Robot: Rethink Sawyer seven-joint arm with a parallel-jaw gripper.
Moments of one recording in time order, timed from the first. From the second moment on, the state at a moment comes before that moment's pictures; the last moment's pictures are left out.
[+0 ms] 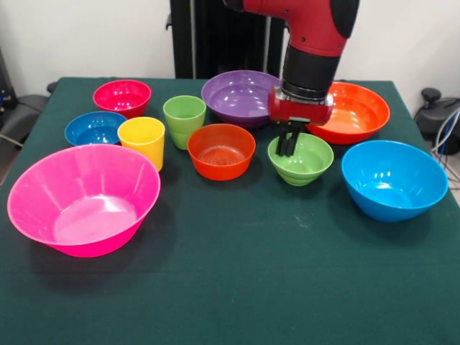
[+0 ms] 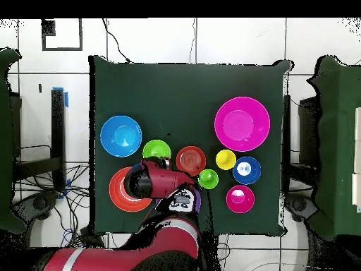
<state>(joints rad) 0.04 -0.43 -0.16 1.84 0.05 -0.01 1.66</state>
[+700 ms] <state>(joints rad) 0.12 -0.40 -0.18 1.80 0.08 0.00 1.66</state>
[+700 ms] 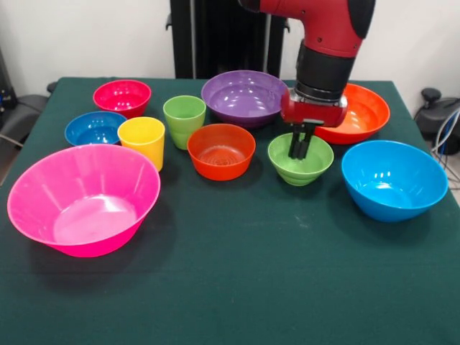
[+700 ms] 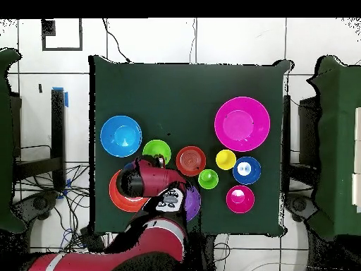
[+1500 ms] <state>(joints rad) 0.15 -0.35 -0.20 1.75 0.10 0.00 1.66</state>
